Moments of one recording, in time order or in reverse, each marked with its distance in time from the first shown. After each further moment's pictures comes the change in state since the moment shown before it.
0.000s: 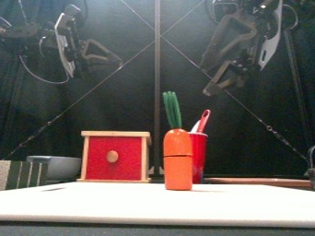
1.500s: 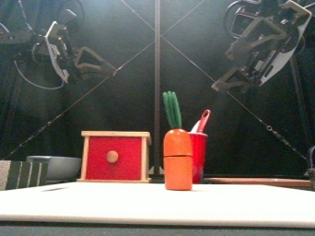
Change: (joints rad) left arm -0.003 -0.008 0.058 0.043 -0.002 0.000; right arm -0.293 -0.179 0.247 0.802 -0.695 -1.019
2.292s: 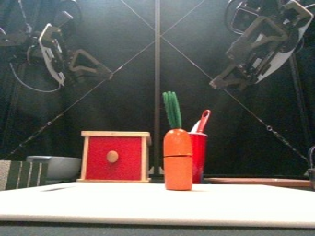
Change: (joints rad) left arm -0.018 -0.003 0.031 -0.003 -0.015 0.002; right arm -0.009 -0.002 -0.008 -0.078 0.000 0.003
